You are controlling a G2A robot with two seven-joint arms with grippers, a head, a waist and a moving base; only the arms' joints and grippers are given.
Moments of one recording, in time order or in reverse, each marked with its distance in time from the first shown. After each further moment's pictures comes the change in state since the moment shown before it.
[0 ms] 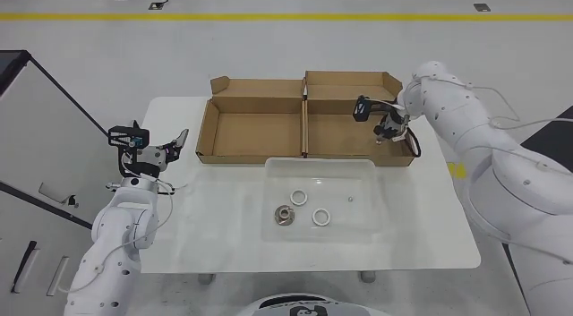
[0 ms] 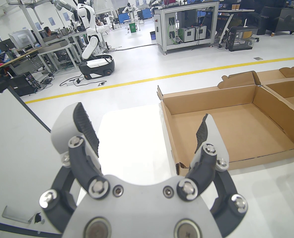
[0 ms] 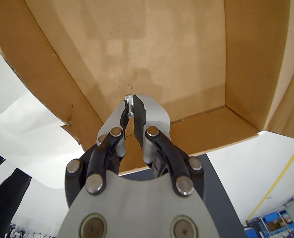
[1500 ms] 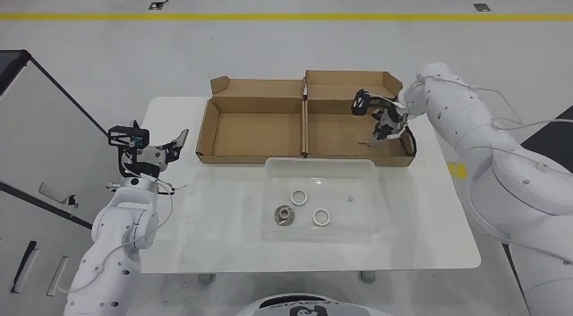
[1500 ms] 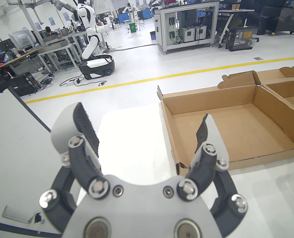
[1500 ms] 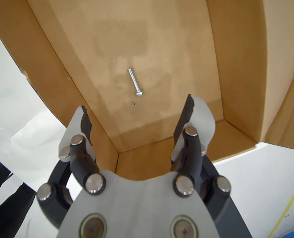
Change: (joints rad) left arm 0.000 0.000 0.000 0.000 0.000 0.000 0.000; right arm -0.007 0.008 0.001 0.016 0.035 0.000 -0.140
